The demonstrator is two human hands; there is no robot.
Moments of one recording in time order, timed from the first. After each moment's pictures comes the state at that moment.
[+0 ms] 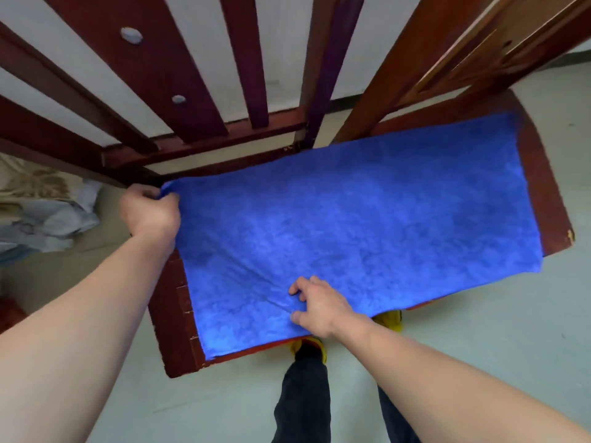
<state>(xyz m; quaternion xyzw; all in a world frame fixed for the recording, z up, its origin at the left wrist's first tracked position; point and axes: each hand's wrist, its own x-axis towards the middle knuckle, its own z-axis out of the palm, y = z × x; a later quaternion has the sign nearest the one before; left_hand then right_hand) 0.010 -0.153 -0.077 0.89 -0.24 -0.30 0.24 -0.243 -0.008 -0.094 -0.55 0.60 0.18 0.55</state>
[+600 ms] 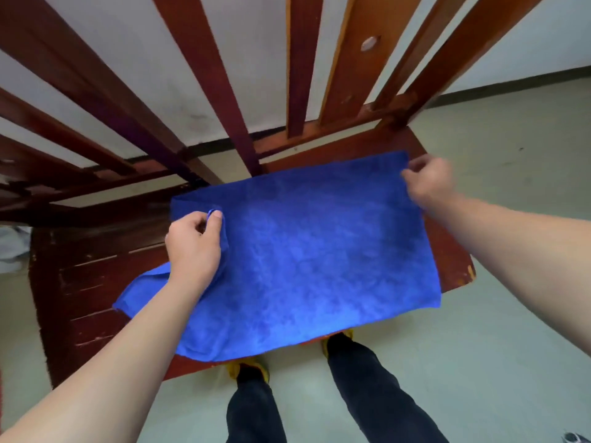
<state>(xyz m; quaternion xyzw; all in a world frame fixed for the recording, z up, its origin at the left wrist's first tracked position) -0.249 -0.152 -0.014 0.81 -0.43 -0.33 0.23 -0.611 -0.241 -0.064 -0.42 0.86 -0.09 0.30</state>
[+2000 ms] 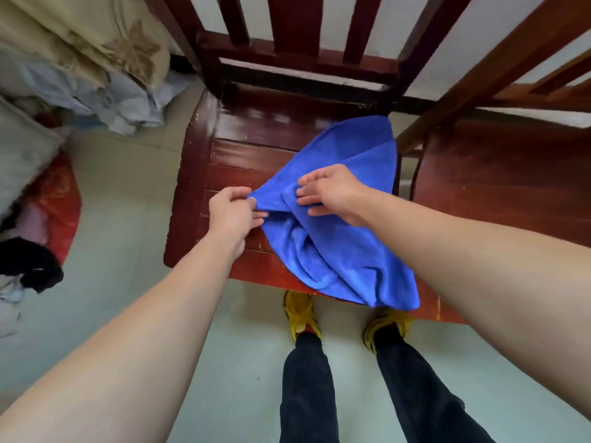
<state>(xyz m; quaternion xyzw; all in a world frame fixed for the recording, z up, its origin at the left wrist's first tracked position) -0.082 -0.020 -0.065 0.82 -0.02 -0.45 0.36 -0.218 -0.118 -0.055 -0.43 0.57 0.02 0.70</state>
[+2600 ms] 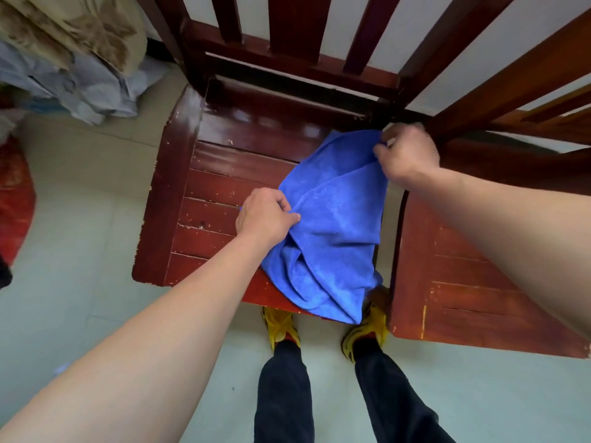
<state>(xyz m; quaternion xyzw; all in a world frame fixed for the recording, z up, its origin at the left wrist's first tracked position) -0.109 -0.056 -0.087 0.84 -0.31 -0.43 0.11 -0.280 -0.221 -0.076 -0.72 0.64 0.07 0.27</state>
